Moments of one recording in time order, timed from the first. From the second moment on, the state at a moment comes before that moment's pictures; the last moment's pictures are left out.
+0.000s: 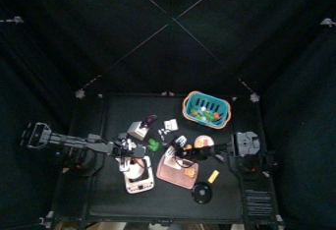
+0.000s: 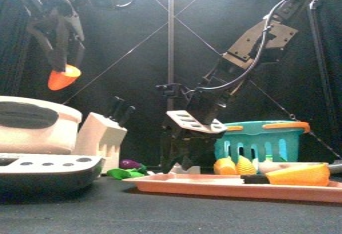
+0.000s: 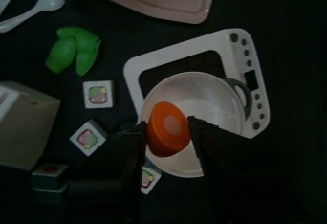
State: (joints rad) left arm 0.00 -0.44 0.70 0.03 0.83 -0.08; right arm -0.03 0.31 0.46 -1.30 0.55 1.78
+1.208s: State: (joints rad) left arm 0.17 0.04 0.60 0.02 0.27 -0.07; right arm -0.12 -0.06 0.76 -1.17 0.69 1.78
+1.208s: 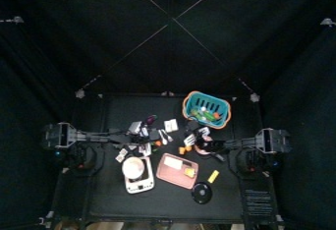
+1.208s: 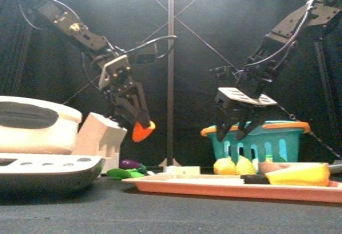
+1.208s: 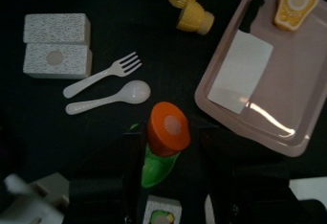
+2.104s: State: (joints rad) left arm 0.17 0.16 0.51 -0.03 0.34 -0.07; right arm -0.12 -0.06 0.77 -1.18 0.69 1.78
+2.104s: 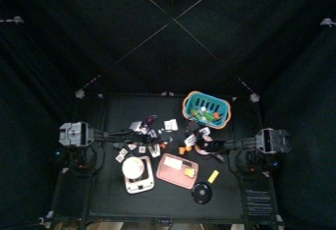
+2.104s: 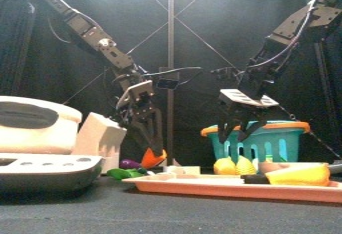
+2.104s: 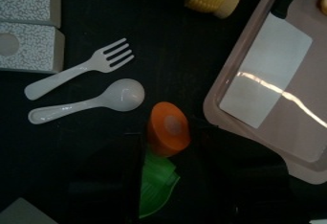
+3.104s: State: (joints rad) left arm 0.17 0.14 0.49 -0.03 0.31 -0.07; right arm -0.12 -0.06 0.77 -1.18 0.70 1.78
